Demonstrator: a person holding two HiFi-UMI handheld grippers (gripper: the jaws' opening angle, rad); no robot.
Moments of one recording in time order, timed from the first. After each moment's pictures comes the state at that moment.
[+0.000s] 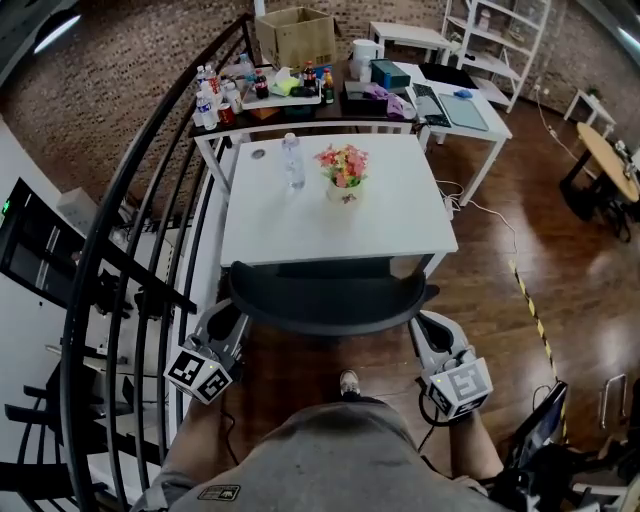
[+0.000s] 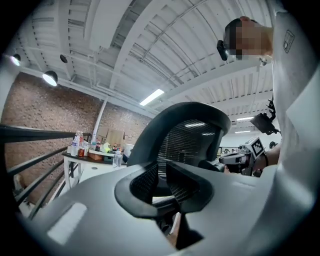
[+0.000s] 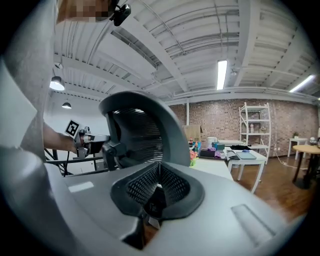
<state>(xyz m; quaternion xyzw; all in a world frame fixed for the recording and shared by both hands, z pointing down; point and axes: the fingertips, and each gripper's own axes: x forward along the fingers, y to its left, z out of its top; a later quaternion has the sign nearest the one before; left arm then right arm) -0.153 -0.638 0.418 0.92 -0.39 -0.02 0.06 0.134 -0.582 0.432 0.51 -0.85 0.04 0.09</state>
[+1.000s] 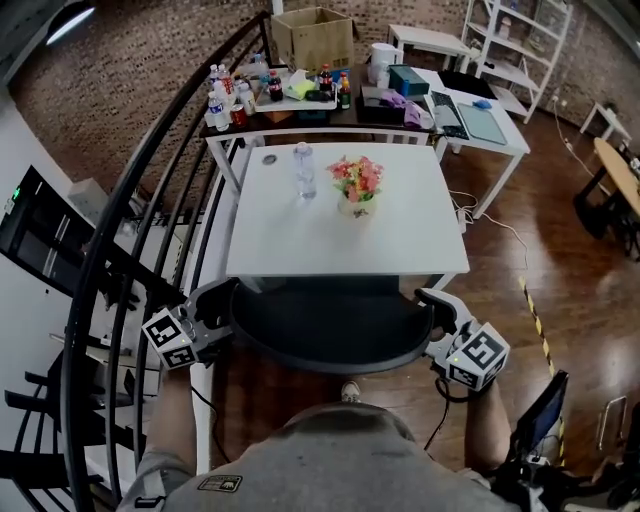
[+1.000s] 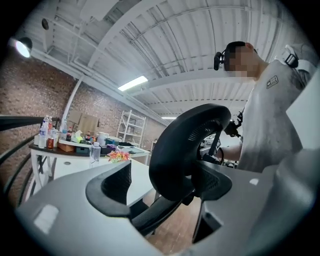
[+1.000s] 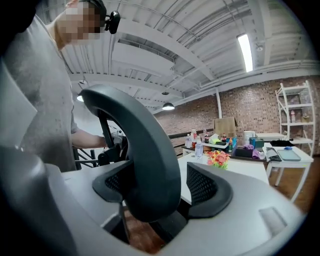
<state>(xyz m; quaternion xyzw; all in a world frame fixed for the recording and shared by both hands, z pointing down) -0.162 -0.690 0.430 0.97 -0.21 0.02 0.08 0.114 -0.654 0.432 0.32 -0.94 0.06 0.10</state>
